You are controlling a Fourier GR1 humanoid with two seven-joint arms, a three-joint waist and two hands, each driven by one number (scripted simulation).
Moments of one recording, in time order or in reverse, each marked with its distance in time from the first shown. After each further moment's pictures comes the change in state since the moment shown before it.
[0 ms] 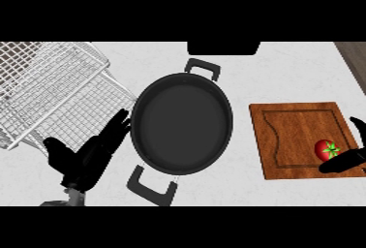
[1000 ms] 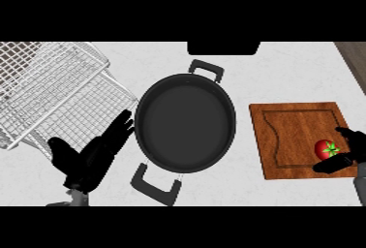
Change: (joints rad) left arm 0.012 -0.075 0.036 -0.030 -0.072 -0.042 0.054; right arm -0.014 0.136 -0.104 0.160 0.173 0.030 -0.140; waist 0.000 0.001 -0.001
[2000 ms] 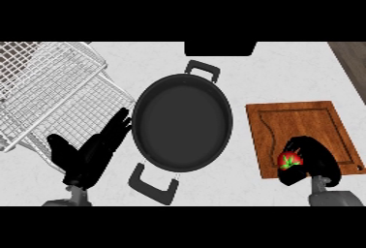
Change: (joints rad) left arm -0.015 -0.020 0.048 0.033 -0.016 -0.035 -0.010; right arm 0.088 0.178 0.181 -0.136 0.182 -0.097 -0.158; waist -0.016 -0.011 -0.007
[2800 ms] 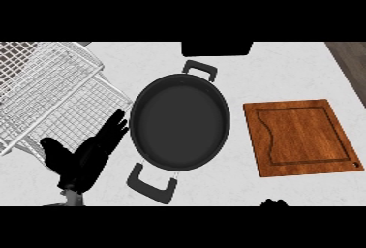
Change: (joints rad) left arm 0.028 0.005 0.011 -0.028 0.003 0.005 0.012; right arm 0.446 0.127 0.688 -0.788 0.698 -0.065 0.393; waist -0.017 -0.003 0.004
